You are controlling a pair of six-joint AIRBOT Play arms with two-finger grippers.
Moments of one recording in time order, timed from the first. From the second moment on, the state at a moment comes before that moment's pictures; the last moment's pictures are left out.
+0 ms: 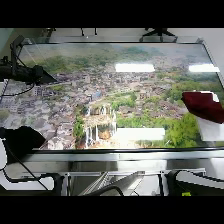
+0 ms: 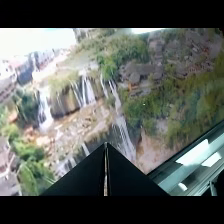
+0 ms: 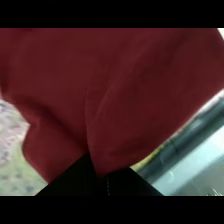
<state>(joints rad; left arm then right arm) 0.23 -1.51 1.73 0.79 -1.59 -1.26 -0.74 -1.39 1.50 -1.46 1.55 1.78</state>
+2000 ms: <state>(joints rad) 0.23 -0.79 0.69 0.79 -1.45 -1.21 -0.02 -0.75 0.62 -1.06 1.09 1.60</state>
